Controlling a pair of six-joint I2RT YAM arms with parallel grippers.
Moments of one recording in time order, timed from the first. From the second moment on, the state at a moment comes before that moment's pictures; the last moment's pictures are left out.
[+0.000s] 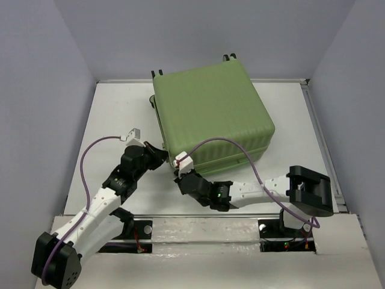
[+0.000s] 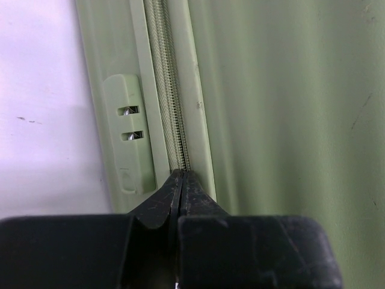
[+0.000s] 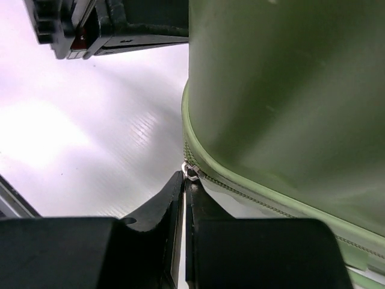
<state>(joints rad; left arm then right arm) -0.47 0.78 0.40 -0.01 -0.03 -0.96 1.37 1.64 0.93 0.24 0.60 0.34</state>
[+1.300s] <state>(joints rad) -0.22 0.82 0.53 -0.07 0.29 -0.78 0.14 1.63 1.53 -0.42 -0.20 0.43</state>
